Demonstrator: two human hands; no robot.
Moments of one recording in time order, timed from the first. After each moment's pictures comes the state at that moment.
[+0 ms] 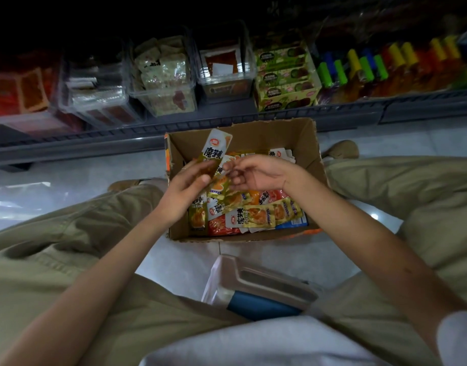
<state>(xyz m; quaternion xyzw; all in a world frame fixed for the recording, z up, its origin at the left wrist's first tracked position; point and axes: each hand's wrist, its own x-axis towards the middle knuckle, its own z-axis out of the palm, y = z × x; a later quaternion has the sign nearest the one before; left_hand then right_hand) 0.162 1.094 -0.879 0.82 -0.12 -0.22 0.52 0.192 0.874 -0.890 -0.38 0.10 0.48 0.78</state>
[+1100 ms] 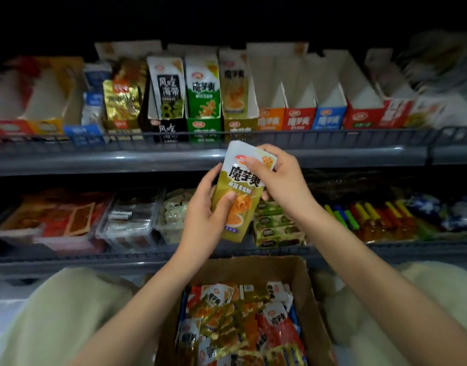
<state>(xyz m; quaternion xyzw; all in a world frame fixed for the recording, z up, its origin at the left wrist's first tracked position) 0.232 1.001 -0.694 0.73 -0.16 0.10 0.66 0.249 0.855 -0.644 -0.75 -0.09 -0.13 0.64</state>
